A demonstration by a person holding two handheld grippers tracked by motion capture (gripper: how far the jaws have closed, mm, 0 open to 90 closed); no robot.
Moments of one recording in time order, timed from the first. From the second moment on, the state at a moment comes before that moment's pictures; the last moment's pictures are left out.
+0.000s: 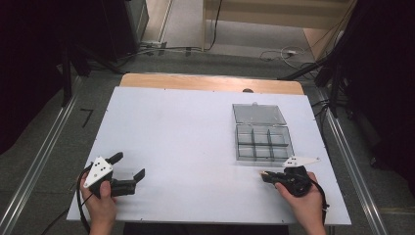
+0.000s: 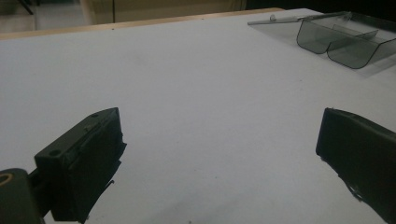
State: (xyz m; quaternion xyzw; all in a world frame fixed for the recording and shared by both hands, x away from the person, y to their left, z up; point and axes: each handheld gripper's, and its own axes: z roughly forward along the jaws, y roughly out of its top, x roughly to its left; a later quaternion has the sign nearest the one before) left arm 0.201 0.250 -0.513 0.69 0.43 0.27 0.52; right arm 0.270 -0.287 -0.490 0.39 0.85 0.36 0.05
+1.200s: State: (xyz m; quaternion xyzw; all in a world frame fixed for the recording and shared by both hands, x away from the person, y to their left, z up) left arm 0.202 0.248 -0.513 0.69 0.43 0.27 0.51; right arm 0.281 -0.288 -0.461 0.39 0.84 0.38 0.07
